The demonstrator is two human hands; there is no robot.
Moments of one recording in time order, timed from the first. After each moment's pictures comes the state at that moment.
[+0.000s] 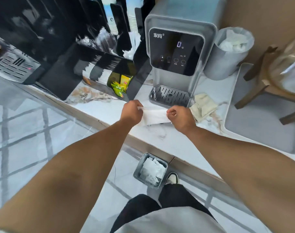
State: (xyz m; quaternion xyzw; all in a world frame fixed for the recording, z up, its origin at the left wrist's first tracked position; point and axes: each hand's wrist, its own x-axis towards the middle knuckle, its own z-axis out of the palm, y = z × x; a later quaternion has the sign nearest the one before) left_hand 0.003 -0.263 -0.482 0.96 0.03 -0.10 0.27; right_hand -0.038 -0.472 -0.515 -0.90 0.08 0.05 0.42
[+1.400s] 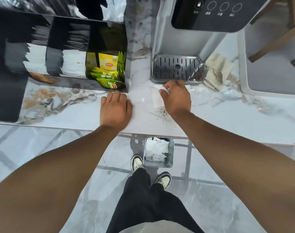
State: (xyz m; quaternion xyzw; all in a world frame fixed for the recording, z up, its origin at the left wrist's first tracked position) left_hand 0.073 -0.156 -0.603 0.95 -0.30 0.05 0.11; right_hand 0.009 -0.363 -0.568 -0.91 0.32 0.00 0.26
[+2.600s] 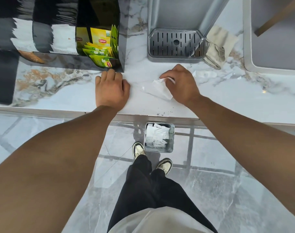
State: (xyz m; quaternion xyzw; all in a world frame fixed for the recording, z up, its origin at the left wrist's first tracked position) left_hand 0.072 -0.157 -0.605 0.95 -0.27 0.07 0.10; right_hand -0.027 -0.383 -0.562 -0.94 0.14 0.00 0.32
